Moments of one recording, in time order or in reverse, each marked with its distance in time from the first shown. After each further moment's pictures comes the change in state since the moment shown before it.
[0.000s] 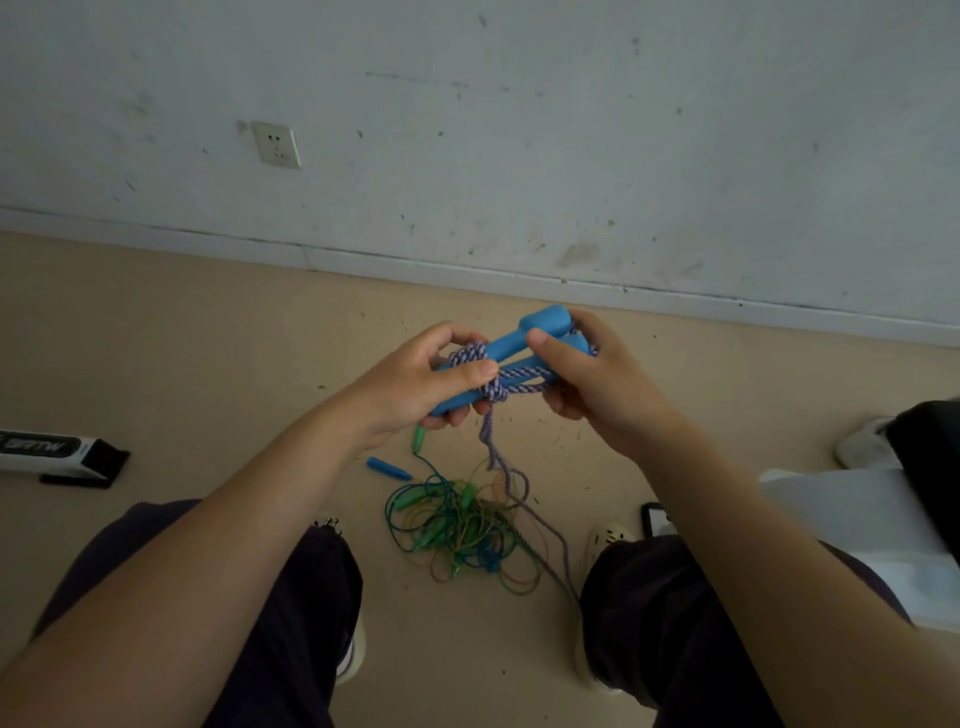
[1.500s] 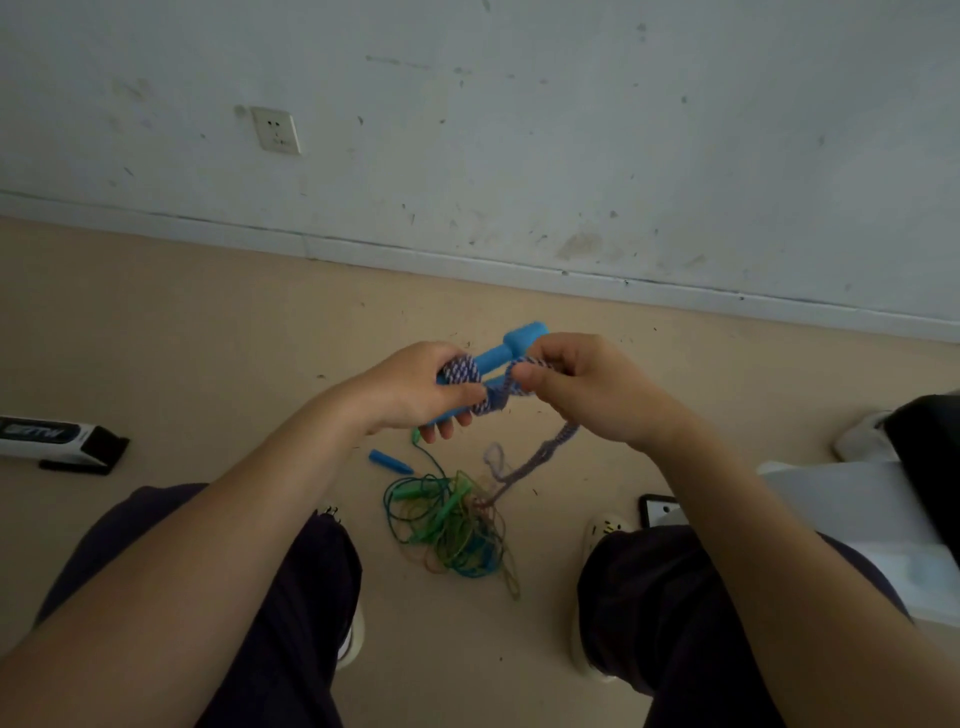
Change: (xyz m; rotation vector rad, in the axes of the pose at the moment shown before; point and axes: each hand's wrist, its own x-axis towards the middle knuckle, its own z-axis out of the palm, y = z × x) left_hand 0.007 -0.010 -0.004 0.448 -0.025 -0.102; right_hand -0.015 -0.017 0.005 -0.678 -0.197 -0.111
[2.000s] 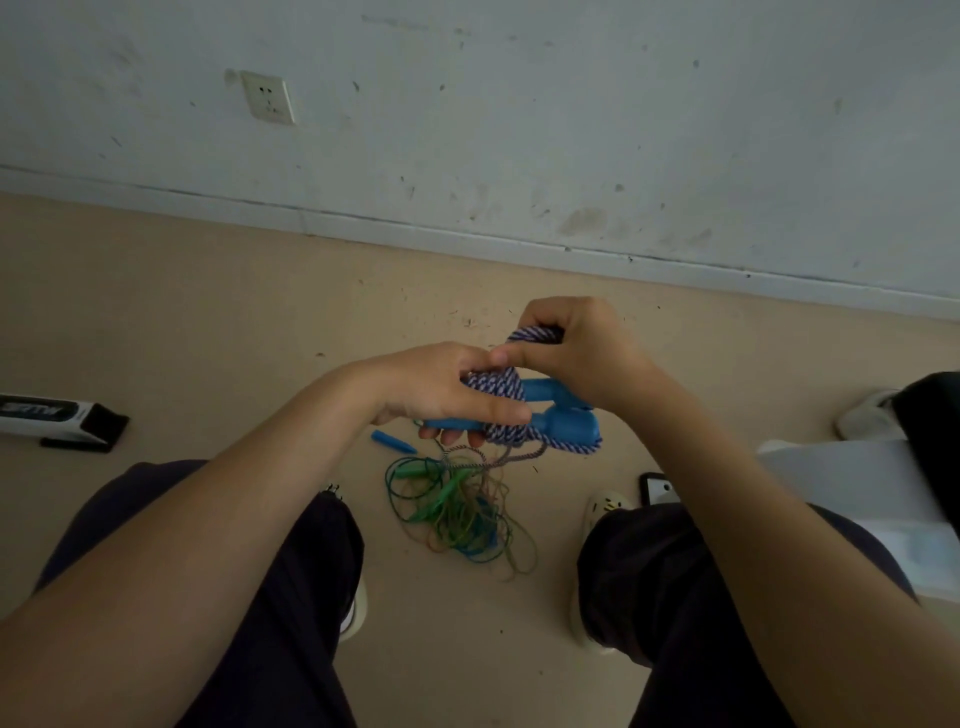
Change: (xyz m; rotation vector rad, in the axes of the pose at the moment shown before) left_hand -0.009 0.014 0.007 -0.029 -0.365 -0.009; right_hand 0.016 0.005 0.008 -0.077 0.119 -0.112
